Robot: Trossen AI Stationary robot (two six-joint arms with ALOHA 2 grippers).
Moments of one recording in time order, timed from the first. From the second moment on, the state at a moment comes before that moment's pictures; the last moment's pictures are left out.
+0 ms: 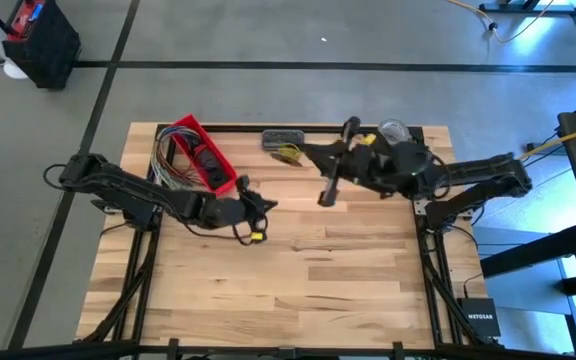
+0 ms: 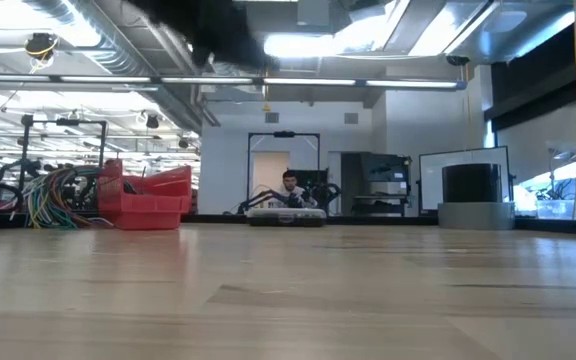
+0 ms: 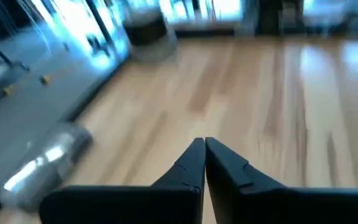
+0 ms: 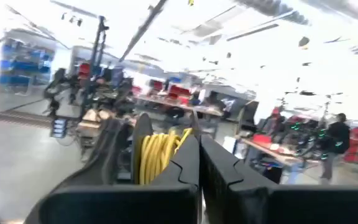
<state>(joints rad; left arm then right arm) -0.21 1.39 0.86 0.08 -0.61 -0.07 0.14 1.37 1.30 0.37 0.35 -0.34</state>
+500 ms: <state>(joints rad) -0.21 1.39 0.87 0.06 -0.61 -0.08 0.16 1.31 1.28 0.14 0.36 -0.33</state>
